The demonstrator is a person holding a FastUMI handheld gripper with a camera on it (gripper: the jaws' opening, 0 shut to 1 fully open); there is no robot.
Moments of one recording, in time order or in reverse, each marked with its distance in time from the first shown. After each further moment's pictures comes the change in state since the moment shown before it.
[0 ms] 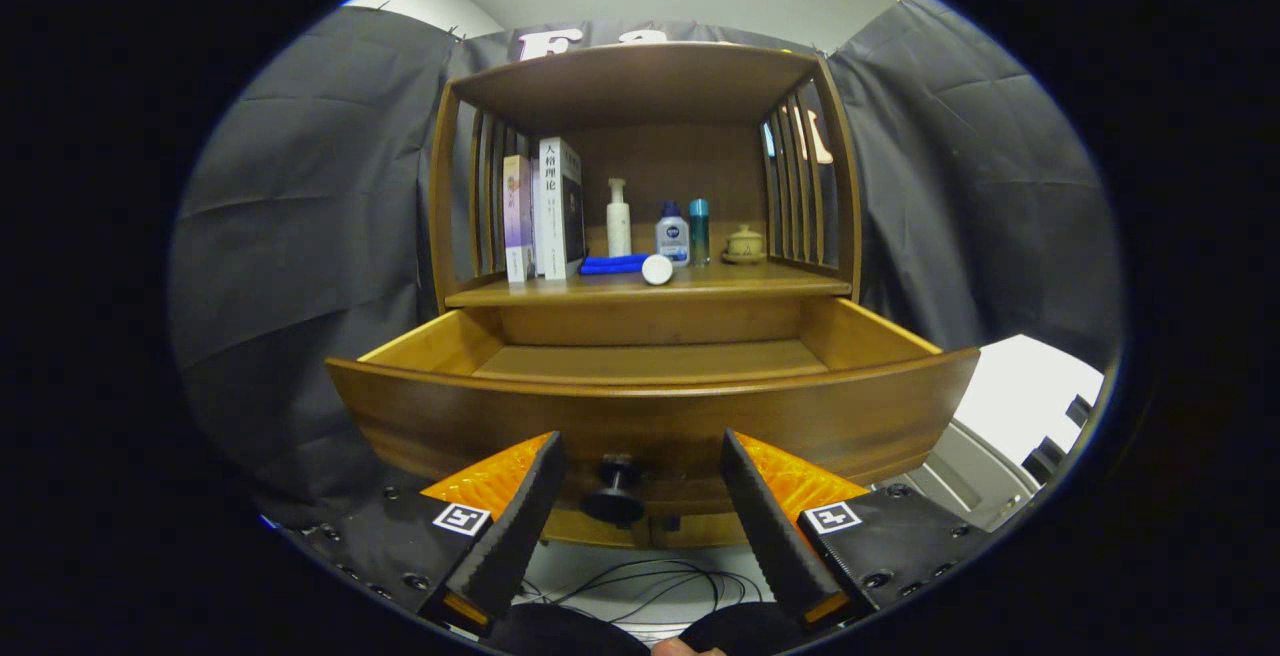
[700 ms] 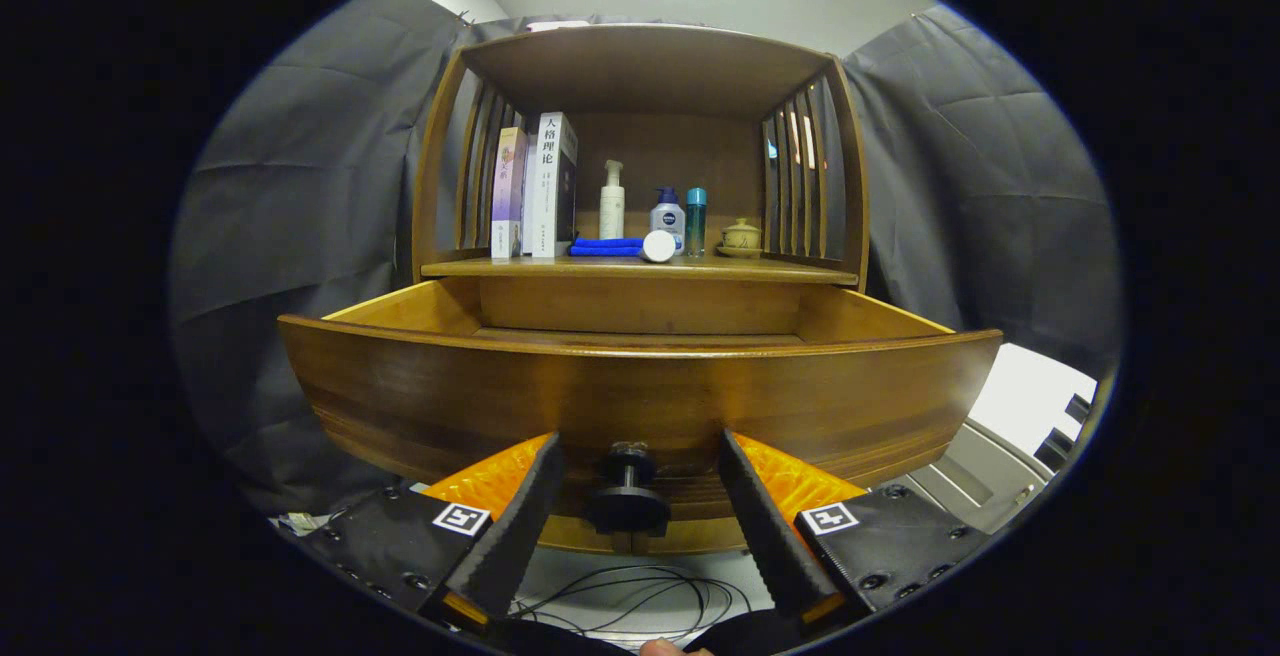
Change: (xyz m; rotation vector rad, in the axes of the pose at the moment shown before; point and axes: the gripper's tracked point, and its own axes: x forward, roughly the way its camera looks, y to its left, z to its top) arm 0.038 0.007 -0.019 -0.060 -0.030 -0.093
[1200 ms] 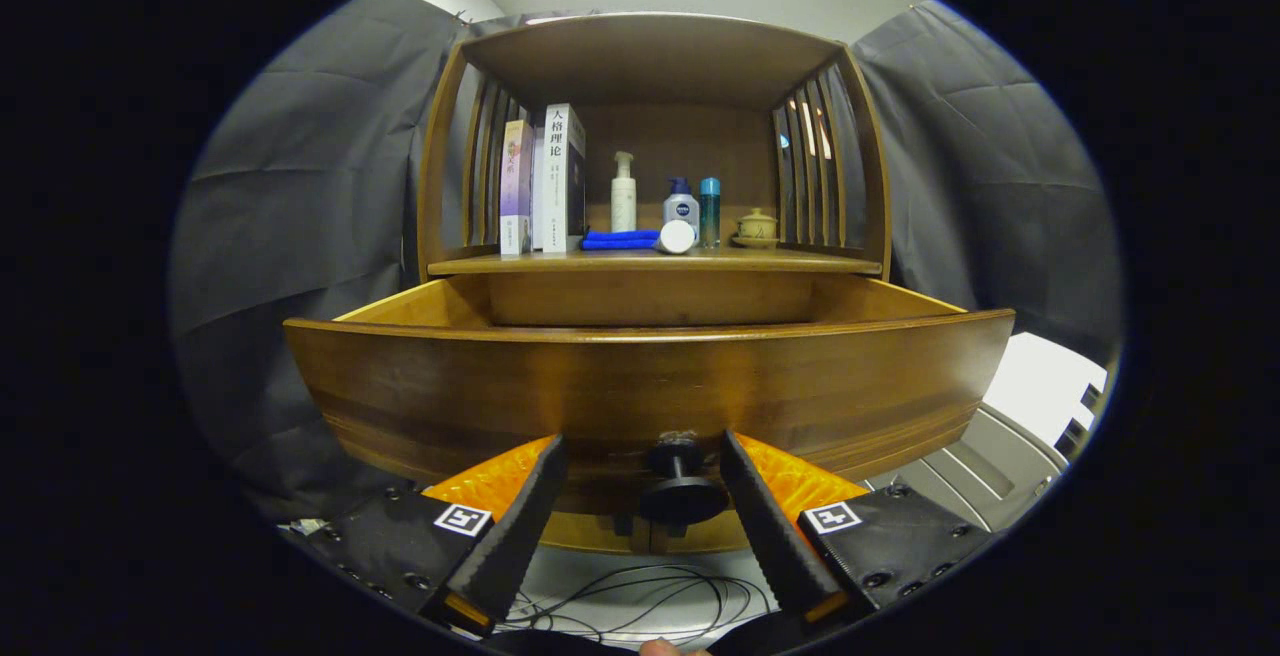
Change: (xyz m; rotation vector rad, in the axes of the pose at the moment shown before) arm 0.018 0.016 -0.002 0.017 0.013 0.038
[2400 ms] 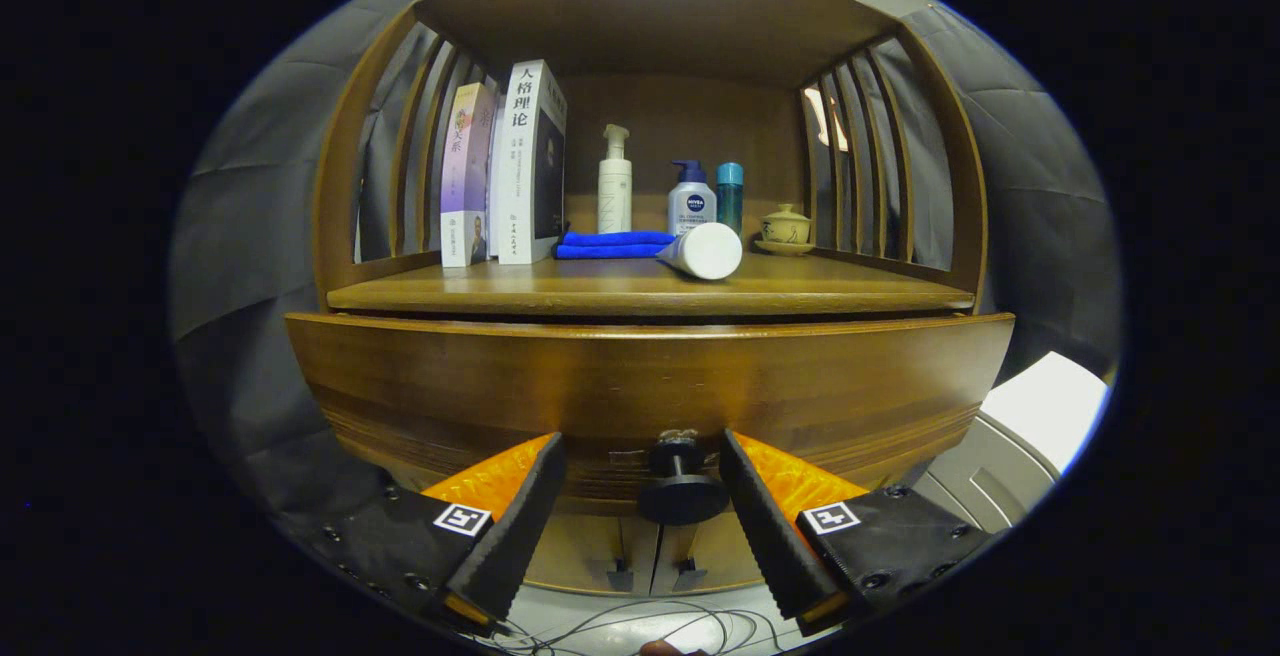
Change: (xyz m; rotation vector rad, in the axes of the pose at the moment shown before) arm 0.150 0.005 0.044 0.004 0.030 -0.039
